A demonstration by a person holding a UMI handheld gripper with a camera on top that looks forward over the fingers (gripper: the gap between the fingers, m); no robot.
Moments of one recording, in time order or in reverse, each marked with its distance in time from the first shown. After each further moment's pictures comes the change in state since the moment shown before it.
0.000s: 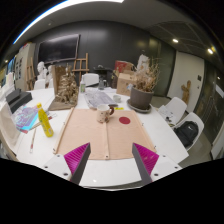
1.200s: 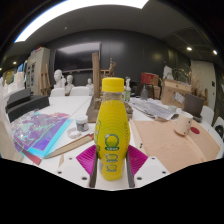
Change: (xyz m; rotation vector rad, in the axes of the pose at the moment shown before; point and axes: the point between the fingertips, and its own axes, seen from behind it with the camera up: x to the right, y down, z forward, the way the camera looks) arm -0.408 -0.023 0.244 0.206 -0.162 0.006
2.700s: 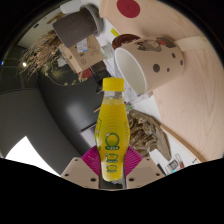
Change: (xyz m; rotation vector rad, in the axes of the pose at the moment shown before) arm 0.229 -0.193 0.104 -0.058 -0.590 2.021
